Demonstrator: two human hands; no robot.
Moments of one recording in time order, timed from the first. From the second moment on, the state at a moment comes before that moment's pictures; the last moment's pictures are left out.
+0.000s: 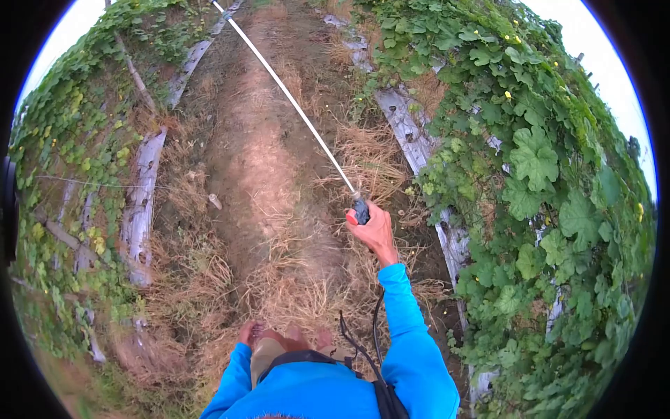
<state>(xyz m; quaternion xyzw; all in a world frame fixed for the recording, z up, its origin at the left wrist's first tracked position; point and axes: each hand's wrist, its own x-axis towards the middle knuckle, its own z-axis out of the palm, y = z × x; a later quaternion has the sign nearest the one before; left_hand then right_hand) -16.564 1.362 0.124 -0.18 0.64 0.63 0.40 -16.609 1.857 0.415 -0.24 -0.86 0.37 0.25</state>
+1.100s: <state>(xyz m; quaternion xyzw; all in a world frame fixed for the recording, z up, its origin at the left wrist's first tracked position) -16.821 1.416 0.042 -0.16 0.59 0.61 0.50 -16.562 1.800 0.327 -0.45 -0.59 0.55 0.38</state>
